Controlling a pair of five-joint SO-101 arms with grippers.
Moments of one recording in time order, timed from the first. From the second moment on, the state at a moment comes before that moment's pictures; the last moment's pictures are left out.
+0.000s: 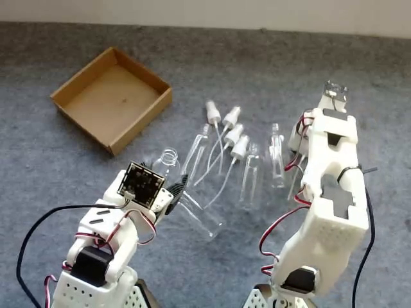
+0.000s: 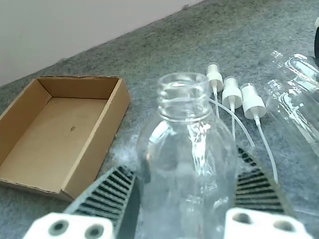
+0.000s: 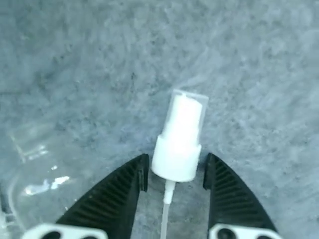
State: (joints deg) left arm 15.3 -99.2 83.3 48.0 -5.7; right arm 11.8 21.5 4.2 56.7 -4.7
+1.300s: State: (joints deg) left arm 19.2 -99.3 90.7 38.2 -5.7; right arm 14.5 17.8 2.8 56.6 -4.8
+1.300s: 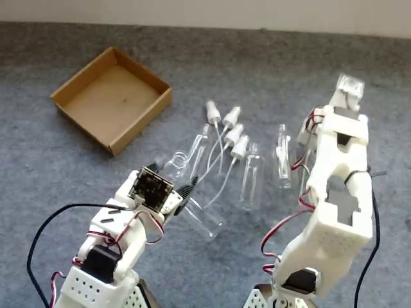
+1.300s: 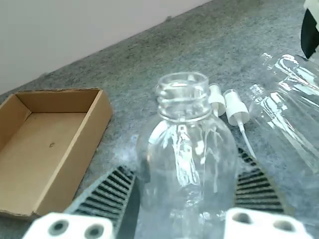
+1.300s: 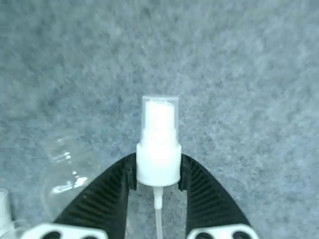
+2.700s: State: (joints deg) left arm 45.8 -99.3 96.0 27.6 -5.5; right arm -11.7 -63.8 14.8 71.4 -11.3
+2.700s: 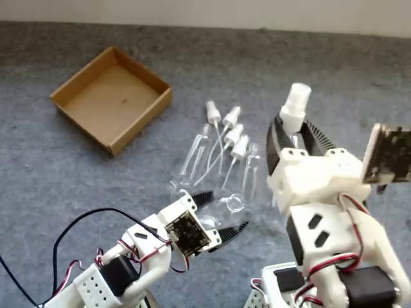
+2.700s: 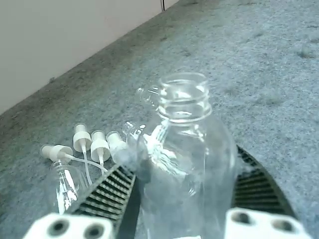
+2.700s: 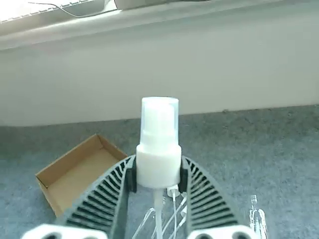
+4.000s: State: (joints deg) left arm 45.8 -99.3 96.0 27.7 4.2; right arm -24.0 -91.9 51.3 39.6 -11.9
